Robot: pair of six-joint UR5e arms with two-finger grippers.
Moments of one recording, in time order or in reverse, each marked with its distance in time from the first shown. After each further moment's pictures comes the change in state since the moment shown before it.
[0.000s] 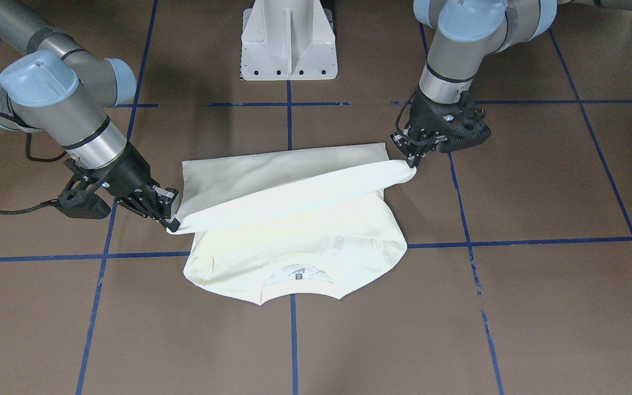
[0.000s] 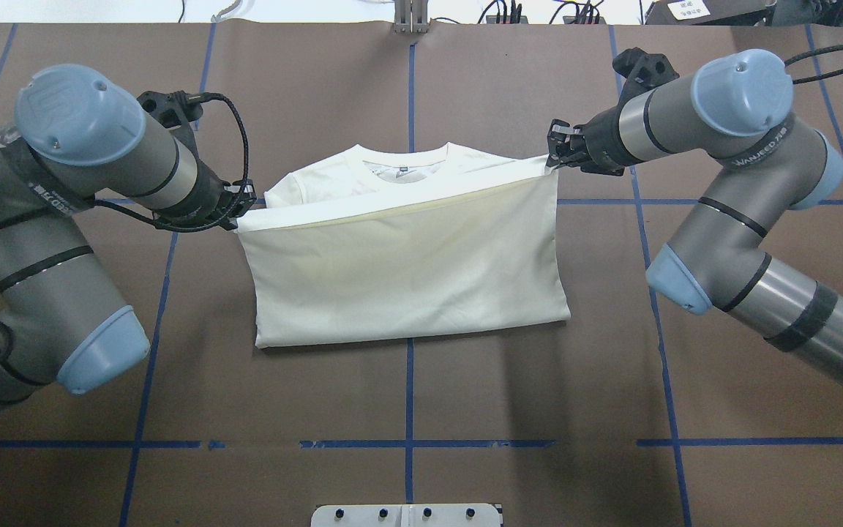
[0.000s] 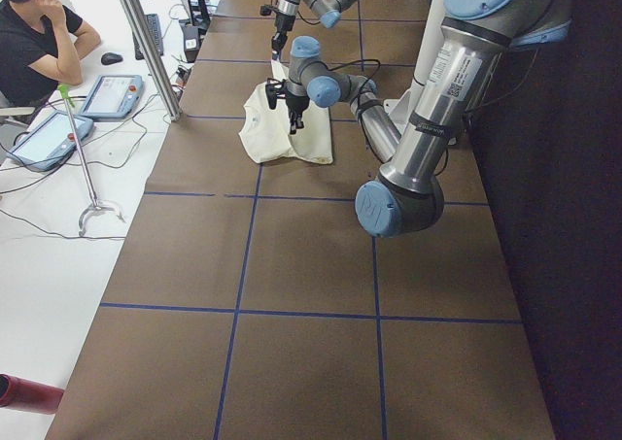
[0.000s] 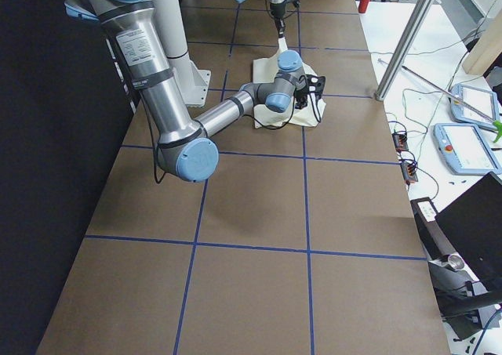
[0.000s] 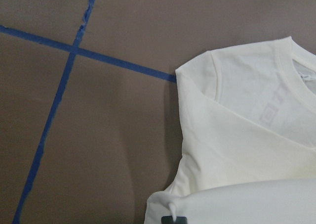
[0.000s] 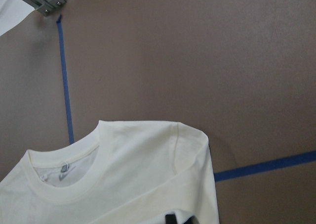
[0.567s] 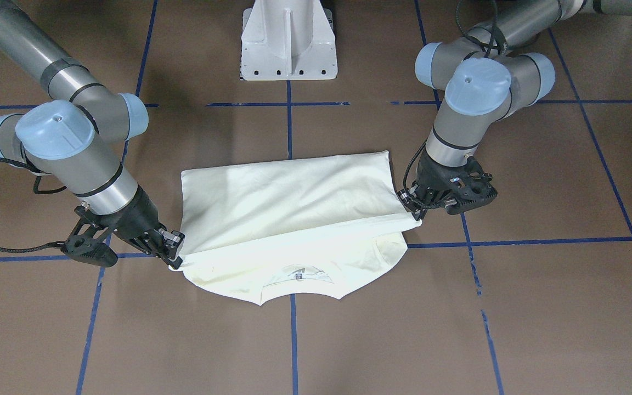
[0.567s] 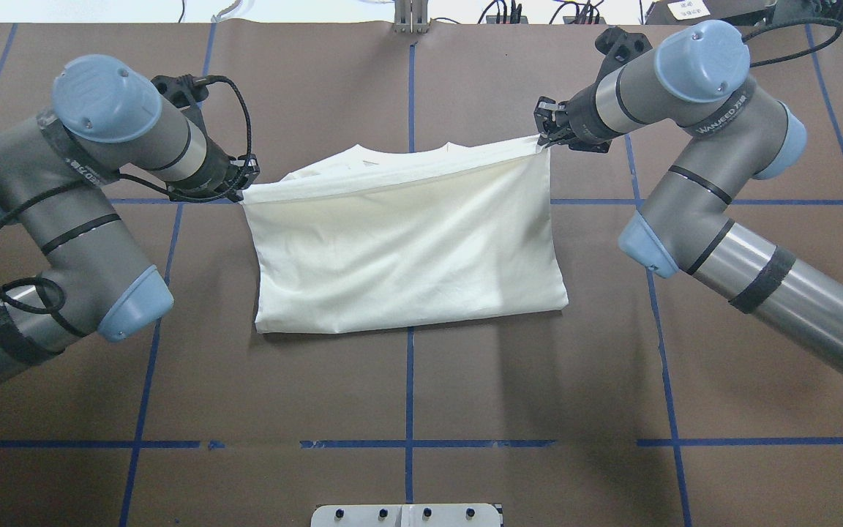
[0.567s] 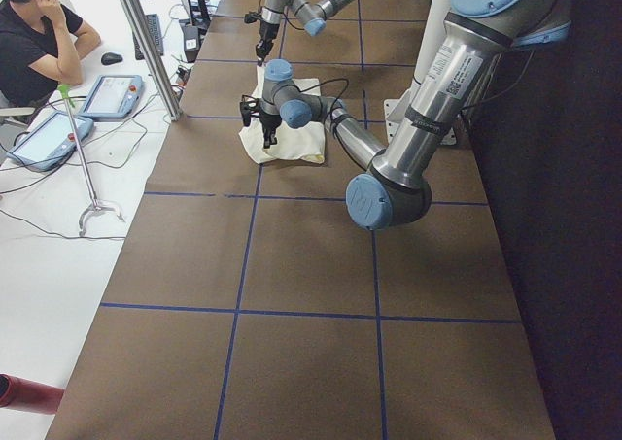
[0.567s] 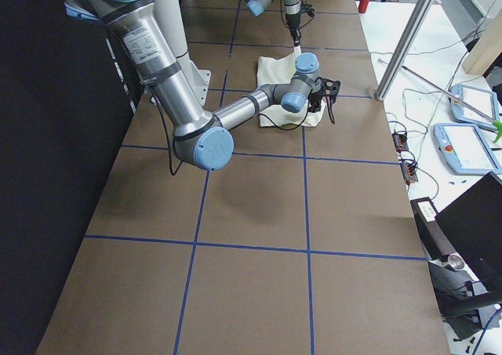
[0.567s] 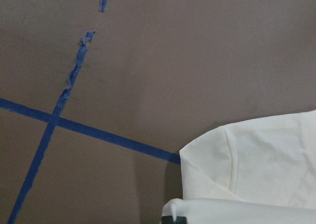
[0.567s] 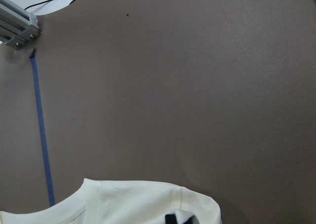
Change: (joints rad) left arm -0.047 -0.088 0.266 -0.193 0.003 -0.002; right arm 0.020 0.106 -0.178 0.002 0.000 -0.004
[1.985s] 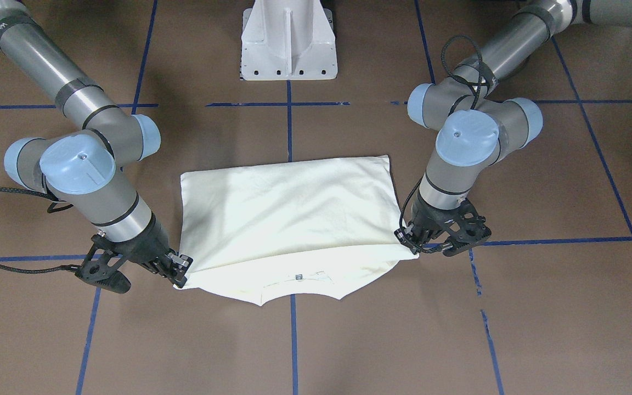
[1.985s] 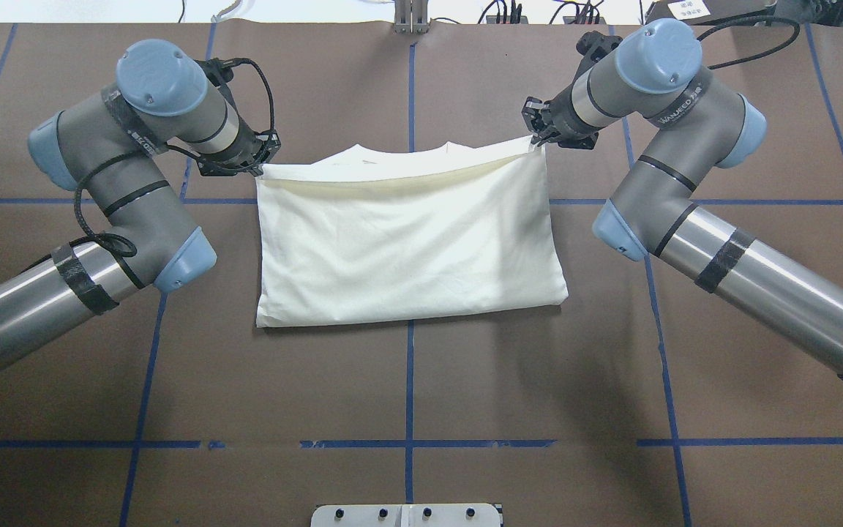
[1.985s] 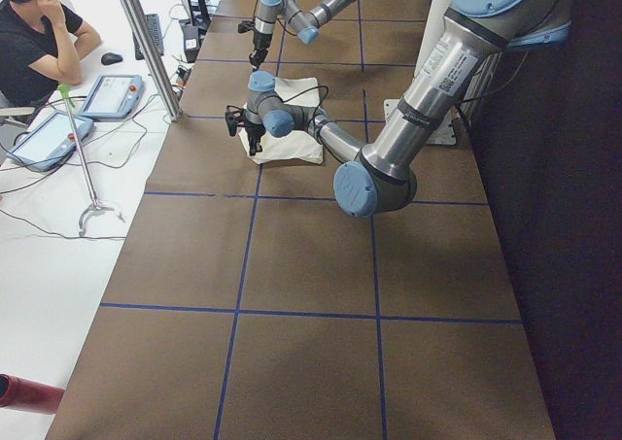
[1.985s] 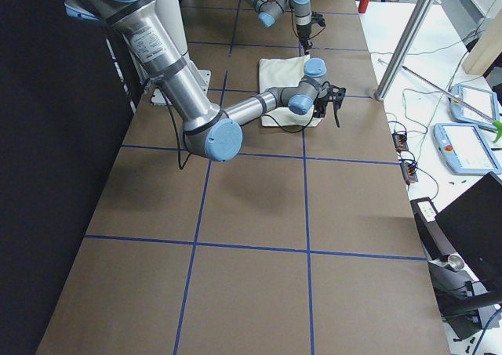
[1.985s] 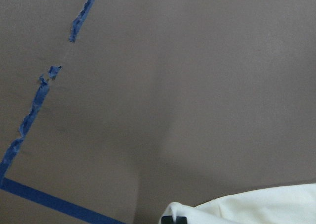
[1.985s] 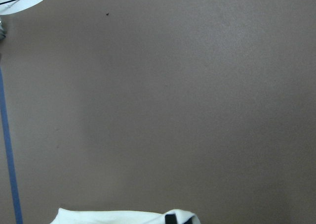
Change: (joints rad) left arm -0.013 -0.082 0.214 -0.122 0.008 -0.029; right arm -0.006 0.076 -0.140 0.003 -0.010 -0.003
